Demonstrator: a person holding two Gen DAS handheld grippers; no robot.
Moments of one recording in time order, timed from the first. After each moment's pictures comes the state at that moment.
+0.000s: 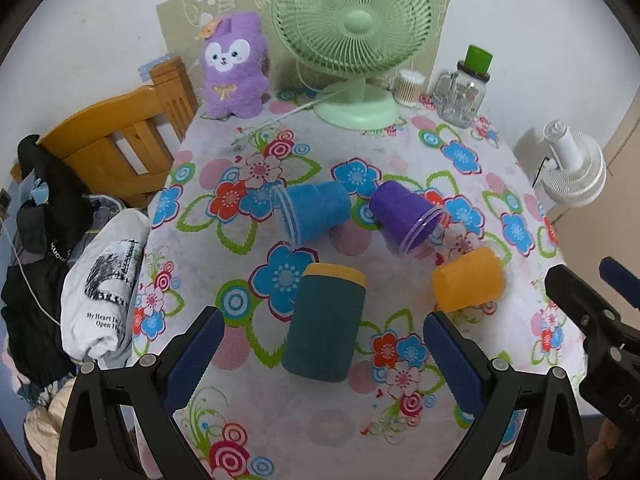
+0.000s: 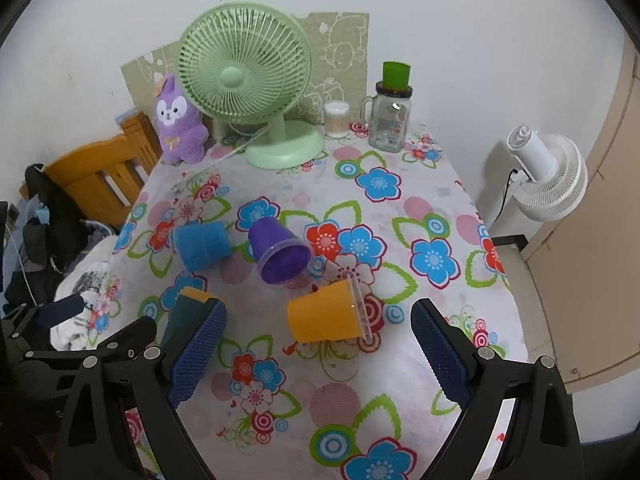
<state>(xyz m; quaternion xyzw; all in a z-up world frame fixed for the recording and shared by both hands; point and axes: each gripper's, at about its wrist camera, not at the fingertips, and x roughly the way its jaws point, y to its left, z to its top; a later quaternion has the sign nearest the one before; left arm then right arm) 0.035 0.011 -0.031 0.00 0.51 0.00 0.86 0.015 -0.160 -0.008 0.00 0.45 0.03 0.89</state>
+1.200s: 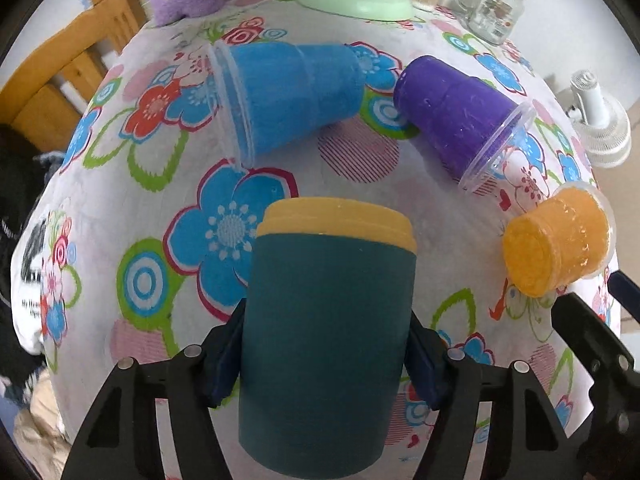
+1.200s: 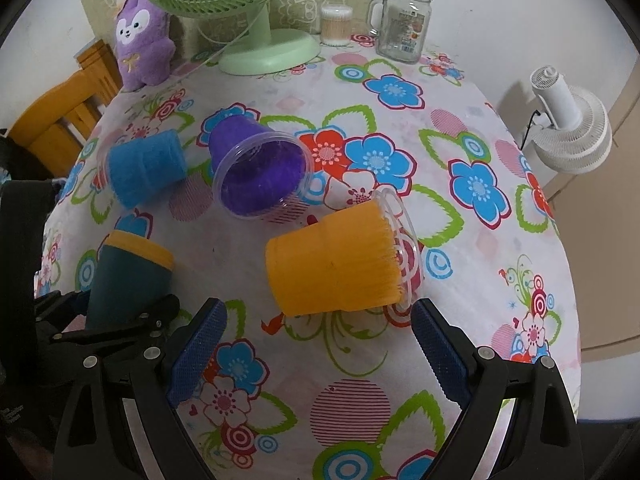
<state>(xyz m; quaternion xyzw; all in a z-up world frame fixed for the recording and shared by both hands) 0.078 0.012 -0.166 -0.02 0.62 -0.02 0.79 0.054 -0.146 -0.124 -0.01 0.54 0.01 0.84</state>
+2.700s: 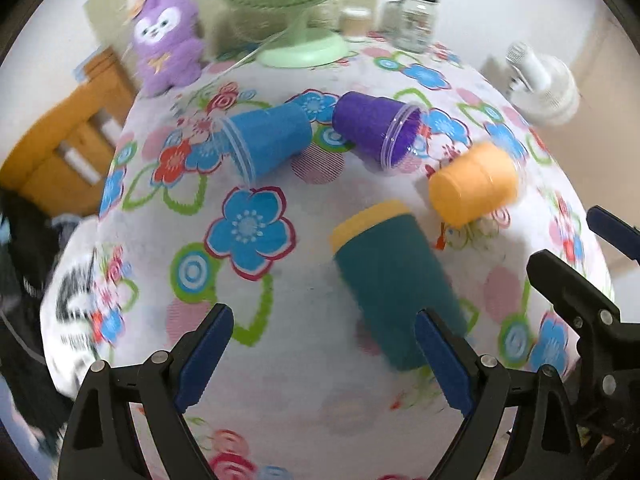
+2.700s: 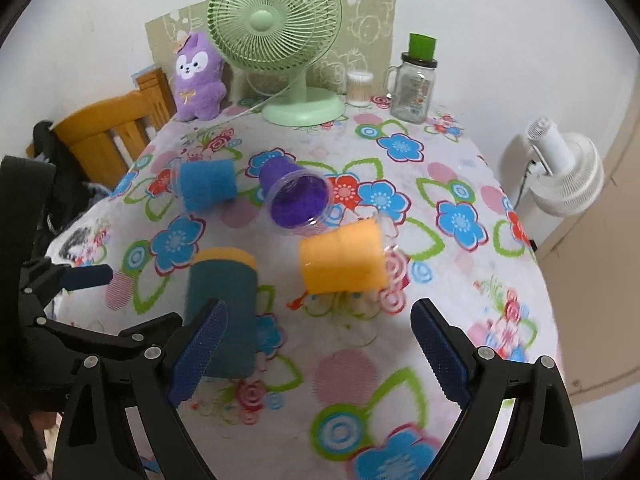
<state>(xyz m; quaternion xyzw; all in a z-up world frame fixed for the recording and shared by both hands) 0.011 0.007 -0.103 0.07 0.55 -0.09 0.82 -0.023 -0.141 -0.077 -0.02 0.44 0.05 0.89</state>
